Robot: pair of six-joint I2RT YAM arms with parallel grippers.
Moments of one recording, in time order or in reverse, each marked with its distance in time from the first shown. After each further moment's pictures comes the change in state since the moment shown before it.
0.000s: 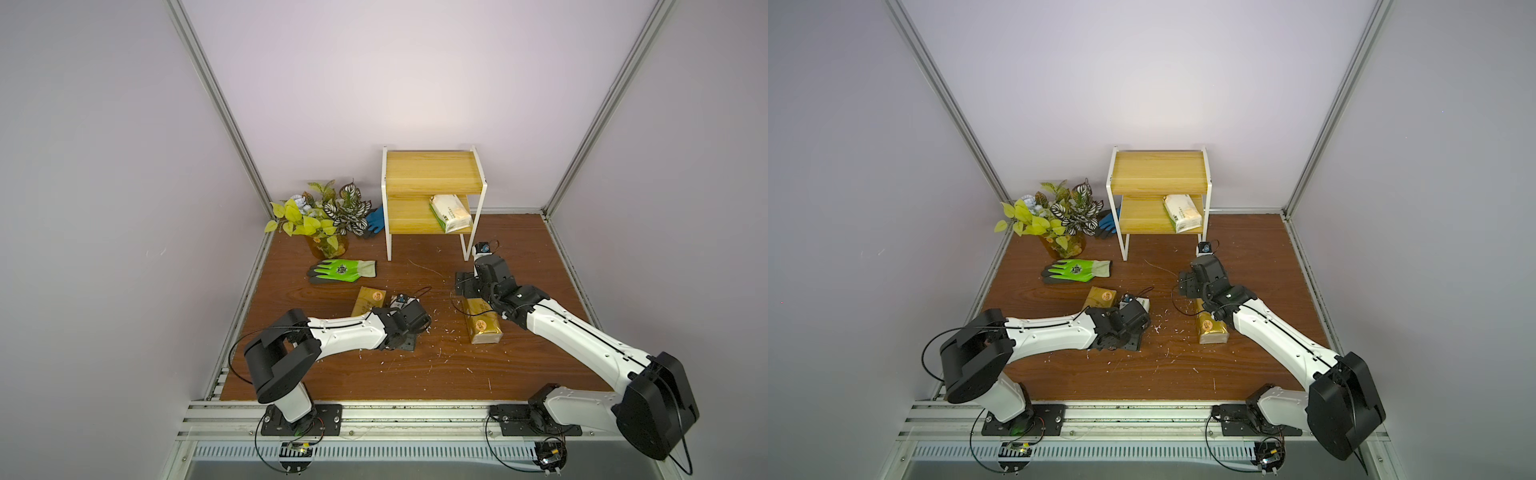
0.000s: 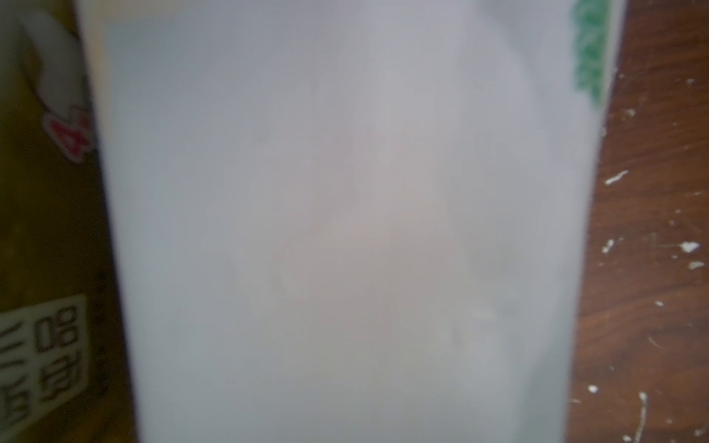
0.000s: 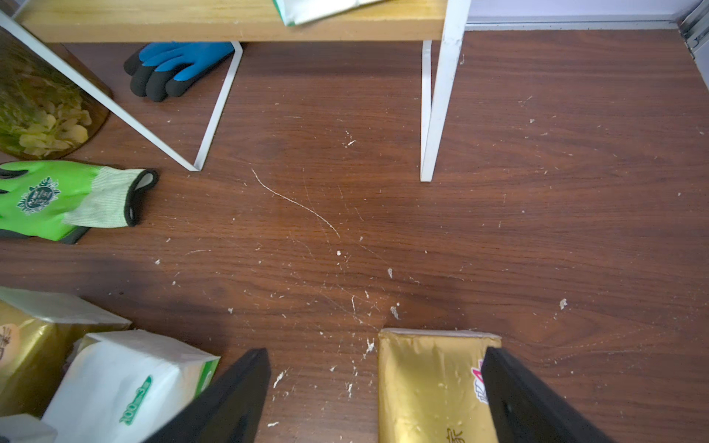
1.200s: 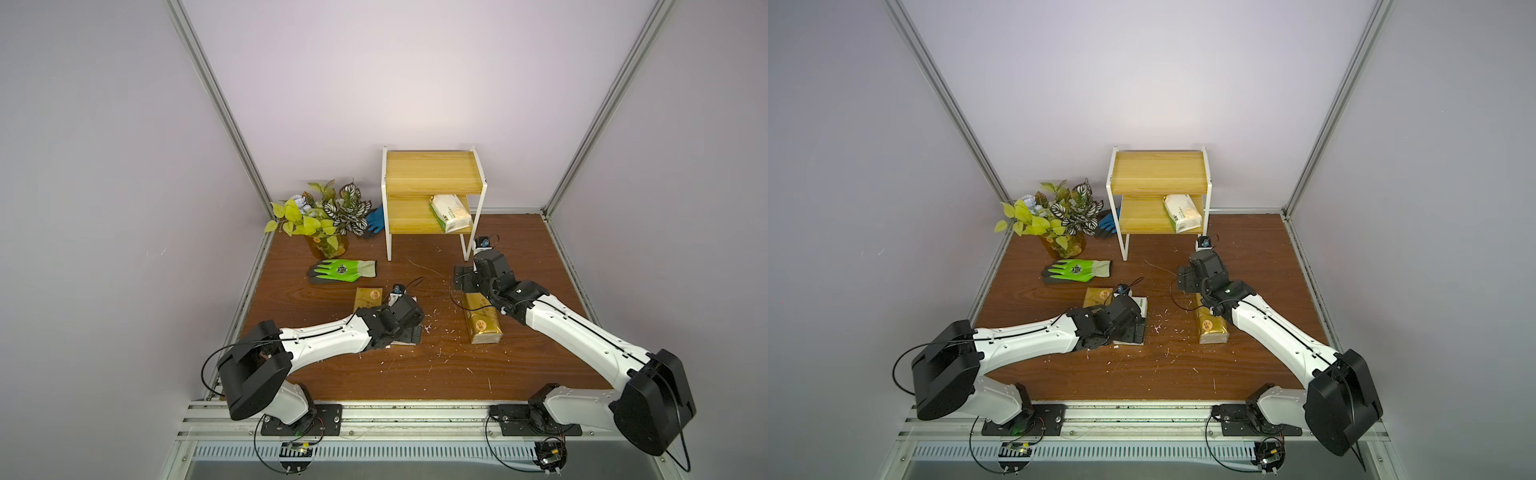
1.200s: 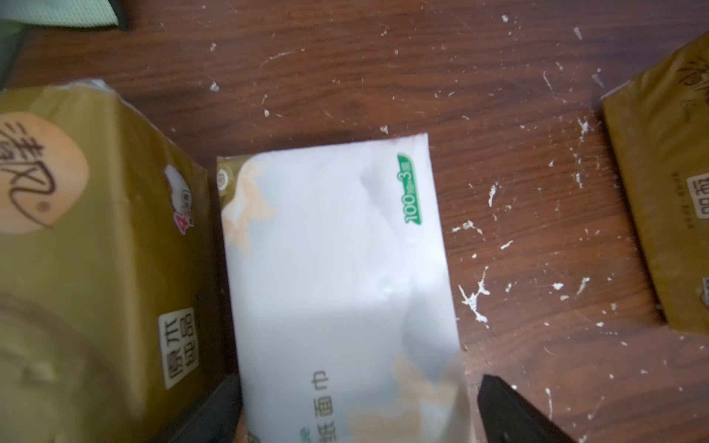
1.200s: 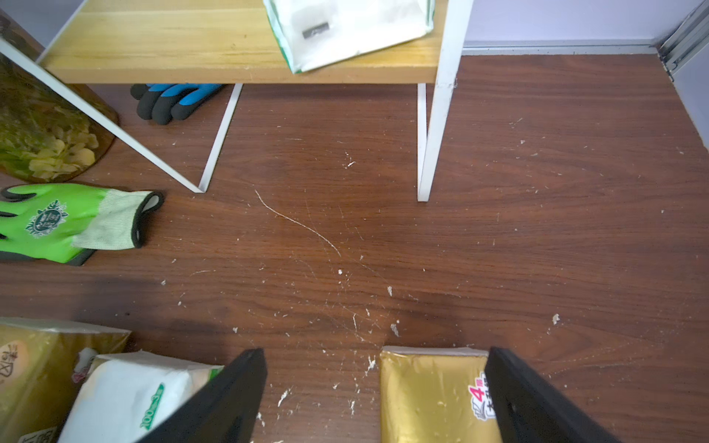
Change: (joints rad) left arm 0.018 -0.157 -0.058 0.087 -0.052 0.045; right arm 0.000 0.011 0.048 -0.010 0.024 -0.003
